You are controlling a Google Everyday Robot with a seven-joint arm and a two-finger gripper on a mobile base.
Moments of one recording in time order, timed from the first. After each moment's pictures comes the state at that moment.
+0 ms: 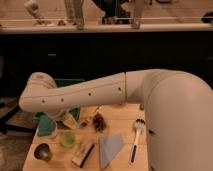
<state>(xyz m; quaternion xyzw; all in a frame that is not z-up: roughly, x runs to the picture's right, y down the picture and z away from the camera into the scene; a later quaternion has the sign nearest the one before) -0.185 0.130 0.674 -0.26 -0.05 -0.39 0.88</state>
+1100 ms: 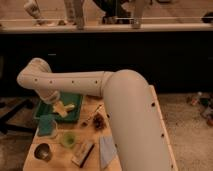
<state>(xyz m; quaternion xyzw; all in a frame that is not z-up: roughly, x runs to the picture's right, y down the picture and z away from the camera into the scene) -0.250 0.088 0.759 -0.31 -0.07 -0.31 0.90</state>
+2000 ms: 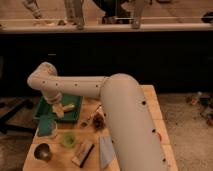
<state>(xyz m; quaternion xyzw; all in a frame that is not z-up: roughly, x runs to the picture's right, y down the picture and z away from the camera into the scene) -0.265 0.093 0.815 -0.30 -0.07 -0.17 0.94</state>
